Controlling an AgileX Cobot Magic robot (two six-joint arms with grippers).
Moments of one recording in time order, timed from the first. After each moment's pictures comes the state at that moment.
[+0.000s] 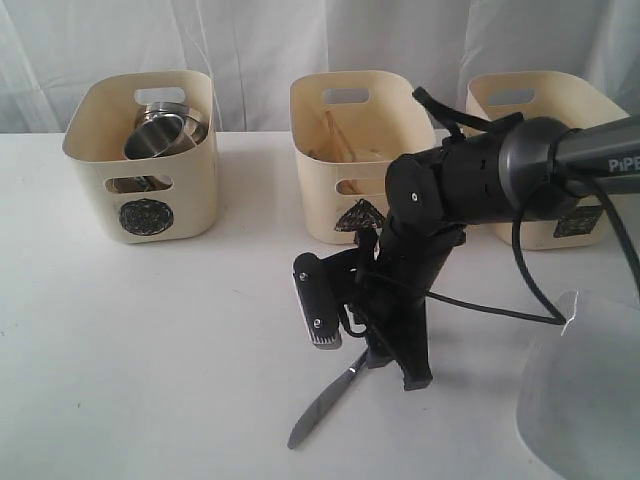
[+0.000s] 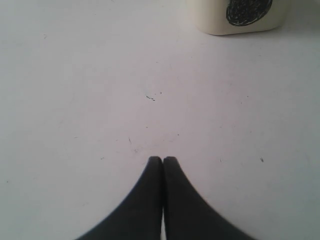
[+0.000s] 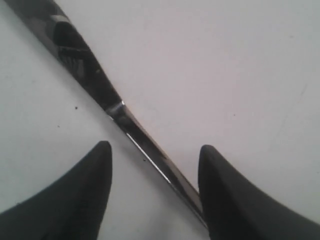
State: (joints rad) left arm 0.07 0.00 0.02 -0.12 0.47 0.16; right arm 0.44 1.91 -1.16 0.11 0.69 -1.30
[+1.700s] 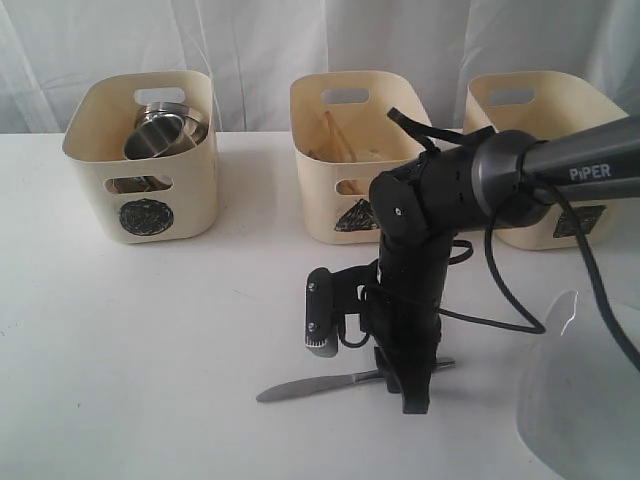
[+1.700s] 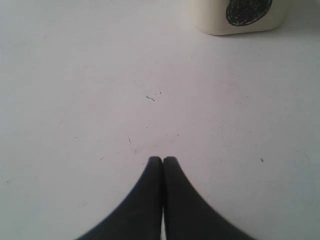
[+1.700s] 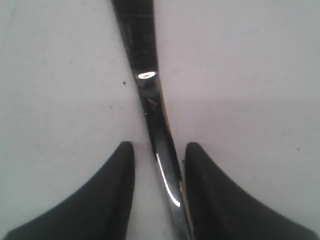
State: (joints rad) left arm 0.07 0.00 0.02 -0.12 0.47 0.16; right arm 0.46 1.99 -1.19 0.00 0.88 -0.97
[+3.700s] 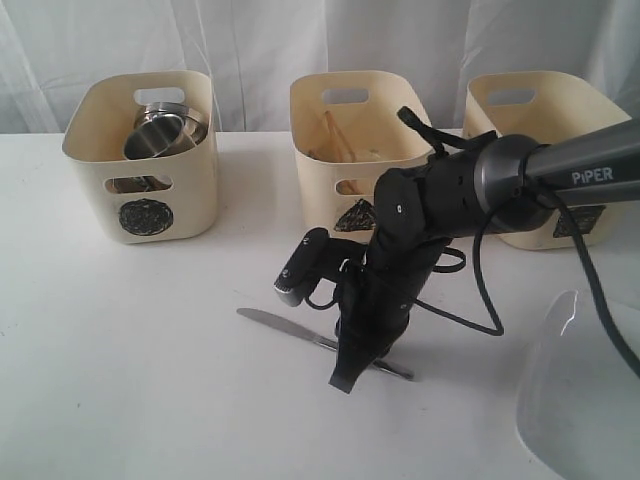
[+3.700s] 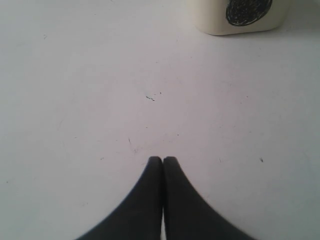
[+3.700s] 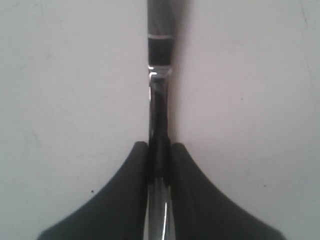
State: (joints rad) left arm 0.07 0.00 0.02 -0.12 0.47 0.16; right arm 0.46 1.97 -1.18 0.19 0.66 -0.70
